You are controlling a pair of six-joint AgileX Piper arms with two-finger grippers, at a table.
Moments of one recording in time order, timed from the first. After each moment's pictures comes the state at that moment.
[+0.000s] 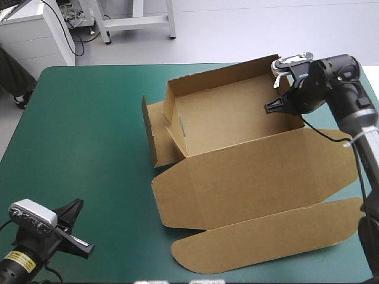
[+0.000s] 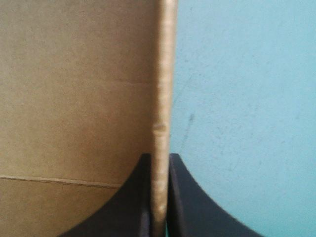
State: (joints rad) left arm -0.41 0.25 -0.51 0.06 0.70 0.07; right arm 0.22 1.61 -1.75 -0.07 1.24 -0.08
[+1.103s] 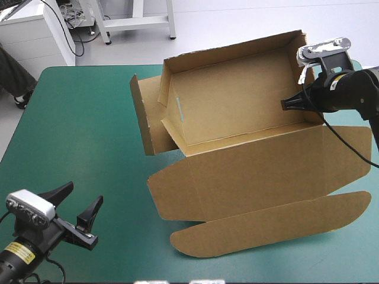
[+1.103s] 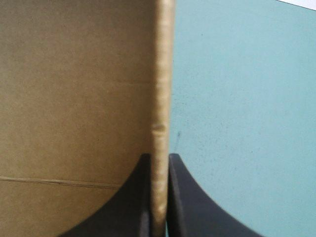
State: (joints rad) left arm -0.41 0.31 -0.56 -0.05 0.60 0.10; right arm 0.22 1.37 -1.75 -0.06 1.25 -0.07
